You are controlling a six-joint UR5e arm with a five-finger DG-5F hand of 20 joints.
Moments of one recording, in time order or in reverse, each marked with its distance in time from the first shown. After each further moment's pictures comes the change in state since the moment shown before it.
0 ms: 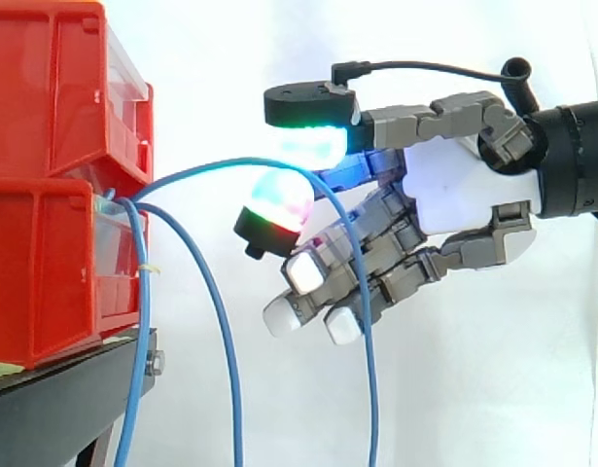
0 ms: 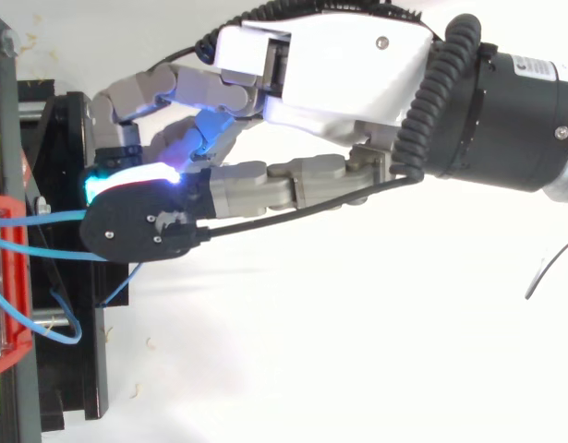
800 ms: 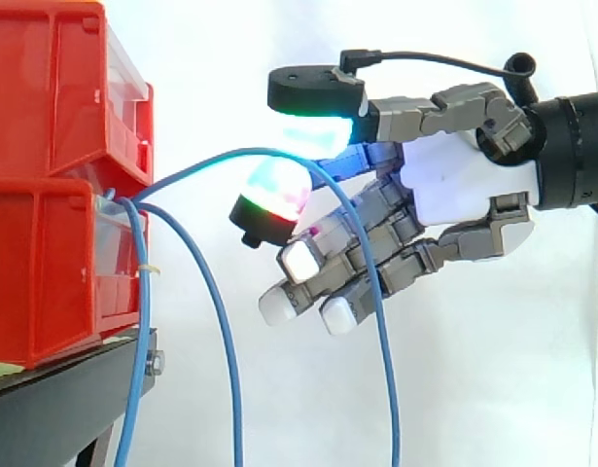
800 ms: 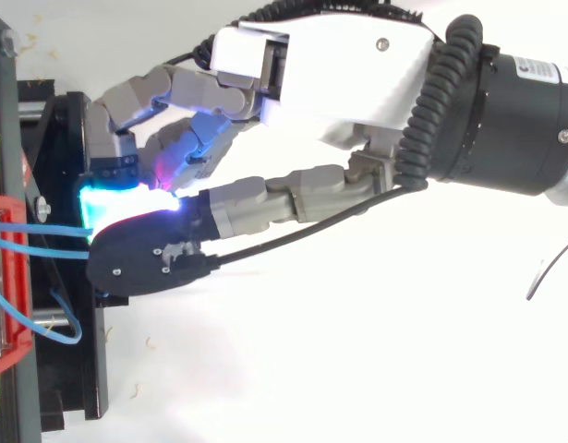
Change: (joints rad) arm 0.003 0.000 0.009 -0.001 0.001 -0.003
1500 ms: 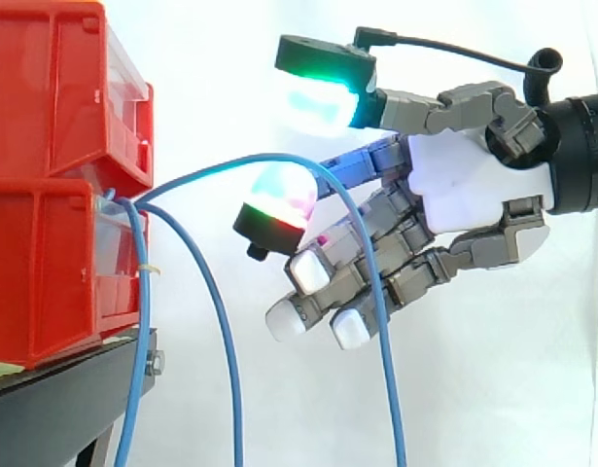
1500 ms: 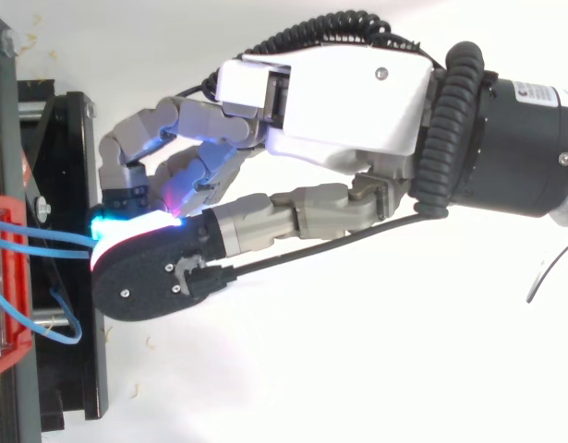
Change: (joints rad) arm 0.015 0.000 0.001 -0.034 -0.002 0.041
